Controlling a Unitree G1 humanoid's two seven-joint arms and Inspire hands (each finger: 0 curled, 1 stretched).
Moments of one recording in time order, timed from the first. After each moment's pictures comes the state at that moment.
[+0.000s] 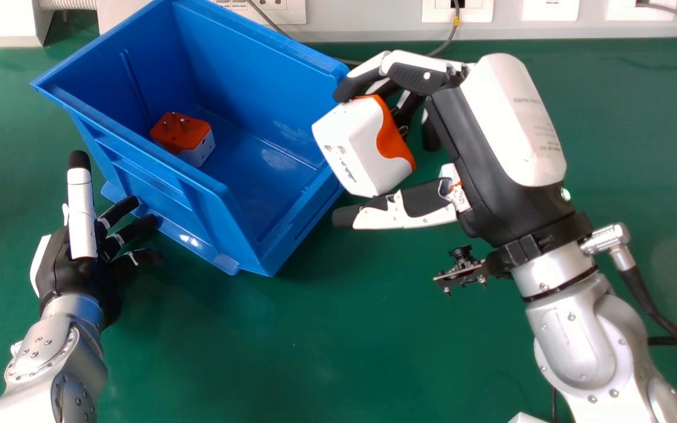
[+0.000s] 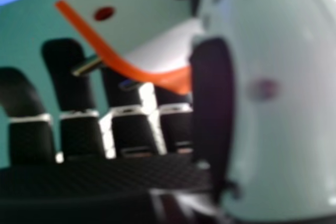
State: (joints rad) left arm -0.19 0.21 0.38 0.26 -0.29 0.37 0.04; right arm -0.12 -0.20 0.23 -0.21 -0.67 -0.29 -0.14
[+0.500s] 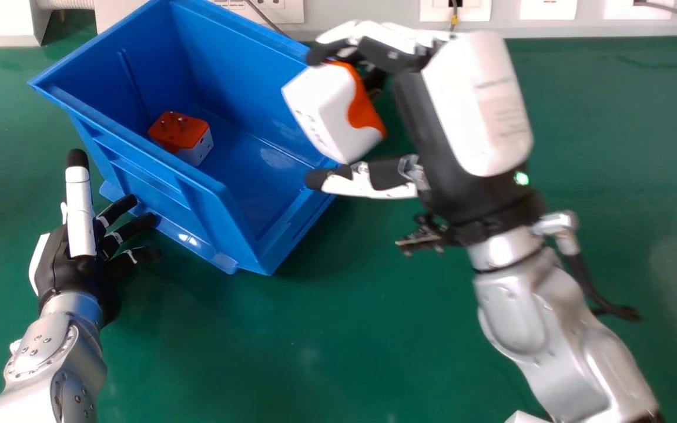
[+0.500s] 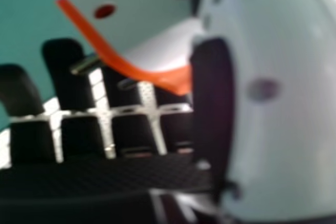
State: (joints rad) left arm -0.20 0.21 0.38 0.27 -0.29 0.36 0.03; right arm -0.36 -0.13 0.32 0.13 -0.92 -0.35 -0.49
